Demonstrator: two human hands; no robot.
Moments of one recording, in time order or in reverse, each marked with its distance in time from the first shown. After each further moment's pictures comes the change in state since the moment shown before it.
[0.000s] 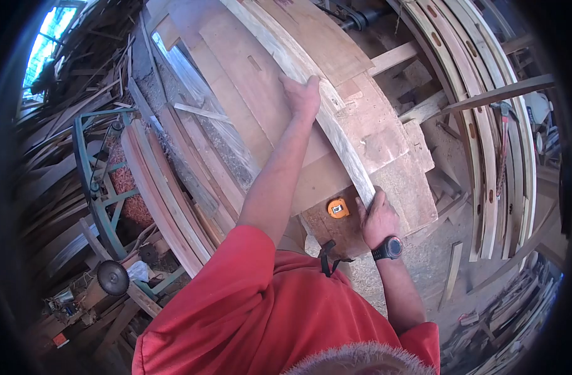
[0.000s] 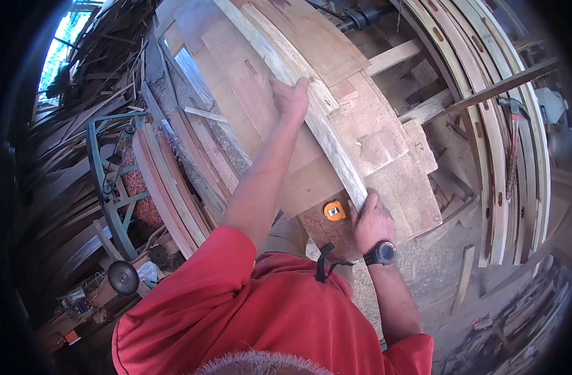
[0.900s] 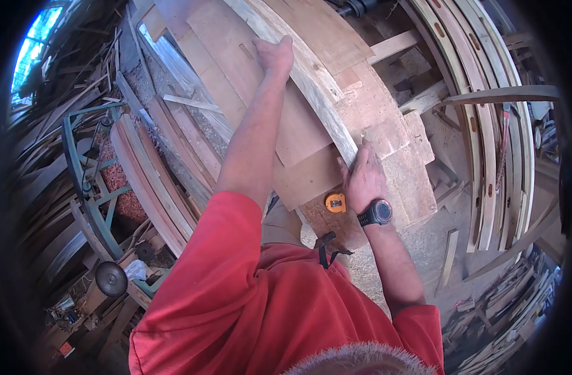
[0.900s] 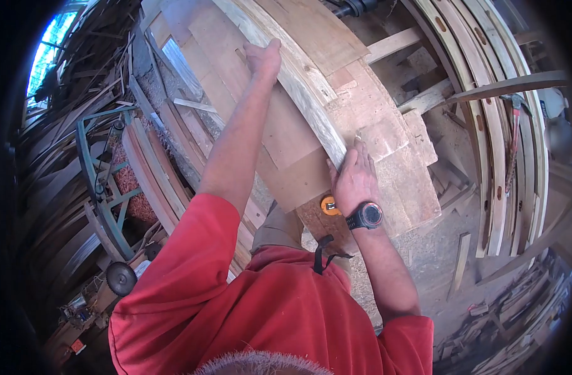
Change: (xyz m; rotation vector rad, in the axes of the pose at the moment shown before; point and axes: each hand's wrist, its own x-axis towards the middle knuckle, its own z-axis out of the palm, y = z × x) left_hand 0.097 -0.001 -0.005 0.078 0.078 0.006; right_hand 0.076 -0.051 0.008 0.082 0.024 -0.086
